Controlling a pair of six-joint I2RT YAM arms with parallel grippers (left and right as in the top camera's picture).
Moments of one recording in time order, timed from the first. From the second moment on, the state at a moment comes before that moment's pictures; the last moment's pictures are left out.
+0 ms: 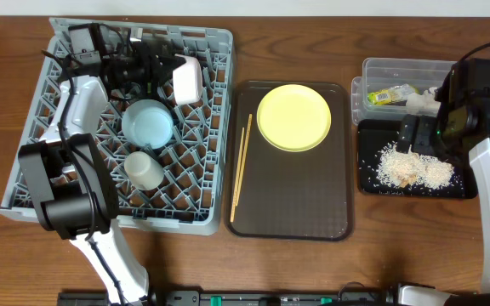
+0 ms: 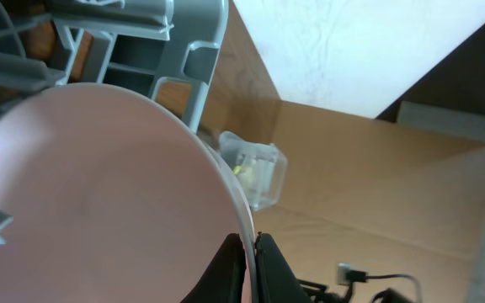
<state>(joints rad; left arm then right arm) 0.19 2.07 1.56 -0.38 1.18 -0.83 -0.10 1.45 1.43 -1.28 0.09 0.18</state>
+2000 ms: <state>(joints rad) -0.26 1.57 1.54 -0.94 0.33 -0.20 -0.10 1.45 1.43 -1.27 0.09 0.18</state>
